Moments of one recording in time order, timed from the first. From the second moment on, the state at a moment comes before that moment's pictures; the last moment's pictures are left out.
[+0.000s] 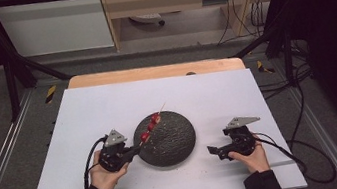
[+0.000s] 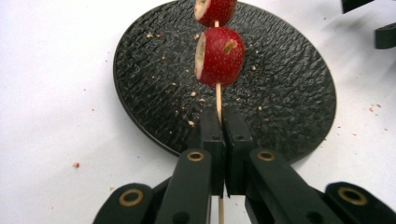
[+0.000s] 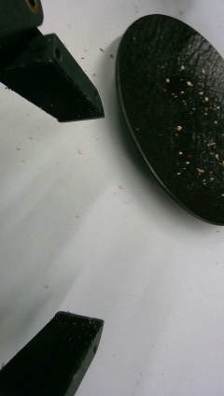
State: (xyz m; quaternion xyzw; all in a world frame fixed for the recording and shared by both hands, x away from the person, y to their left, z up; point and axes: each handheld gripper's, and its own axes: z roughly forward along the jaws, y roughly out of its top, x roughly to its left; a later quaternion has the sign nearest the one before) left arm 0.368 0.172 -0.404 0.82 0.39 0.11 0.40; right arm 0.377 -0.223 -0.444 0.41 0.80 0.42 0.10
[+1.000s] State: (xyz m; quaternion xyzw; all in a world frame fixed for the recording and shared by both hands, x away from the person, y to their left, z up) left arm 0.387 0.136 -0.416 0.86 0.40 0.09 0.30; right arm 0.362 -0.239 -0.455 0.42 0.80 0.41 0.10
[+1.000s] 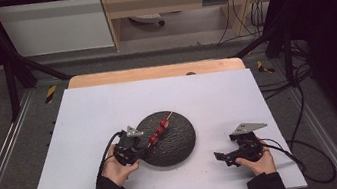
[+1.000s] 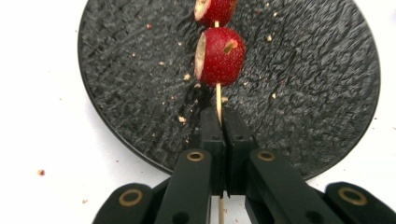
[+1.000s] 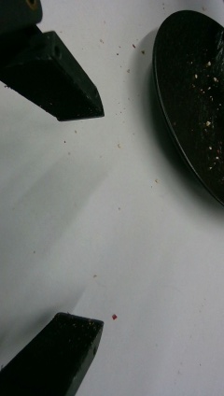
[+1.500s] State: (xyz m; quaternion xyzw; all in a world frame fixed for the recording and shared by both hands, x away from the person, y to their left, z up) left arm 0.388 0.122 -0.422 0.86 0.40 0.10 0.29; right arm 0.362 -0.242 -0.453 0.42 0.80 0.42 0.09
